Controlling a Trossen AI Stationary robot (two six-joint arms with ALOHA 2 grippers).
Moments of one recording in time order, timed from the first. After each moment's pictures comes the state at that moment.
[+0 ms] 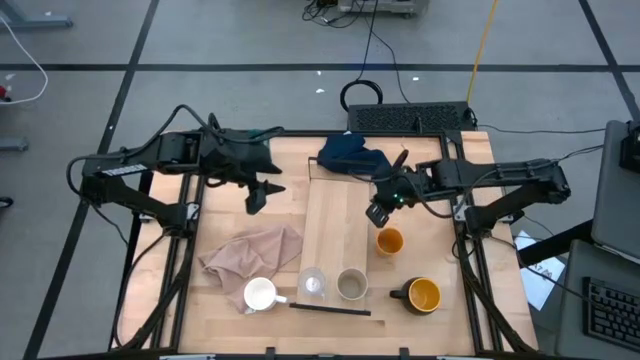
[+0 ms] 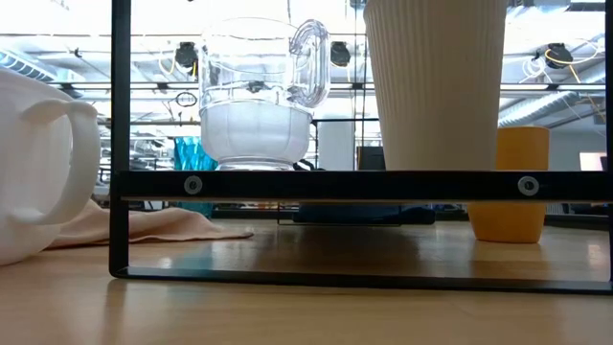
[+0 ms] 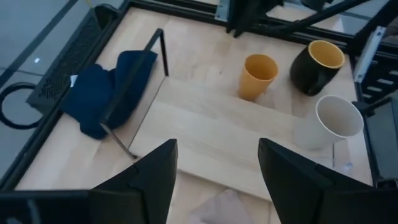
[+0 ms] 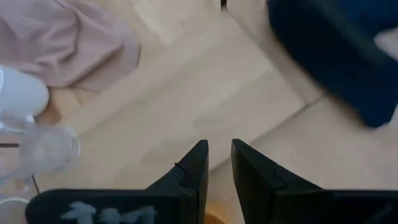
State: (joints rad) left arm 0.07 1.27 1.55 -0.96 -0.04 -0.17; right arm 0.05 1.35 1.32 -1.01 0.21 0.71
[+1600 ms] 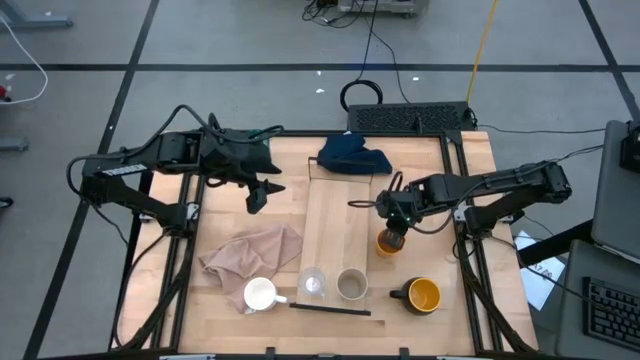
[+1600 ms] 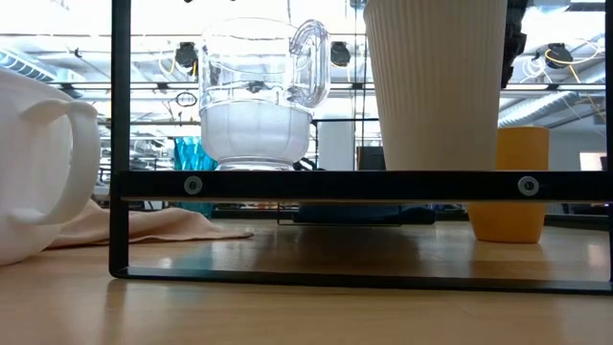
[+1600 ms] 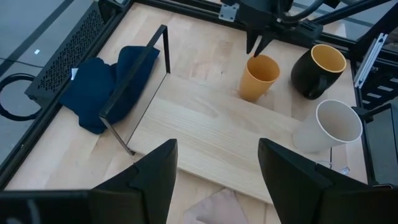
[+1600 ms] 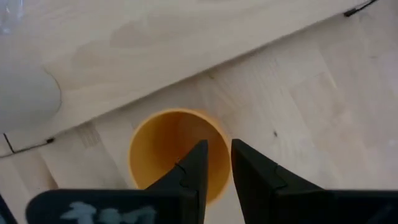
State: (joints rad) left arm 0.07 1.27 1.55 -0.96 -0.04 -0.21; right arm 0.09 1.34 1.10 -1.05 0.00 0.58
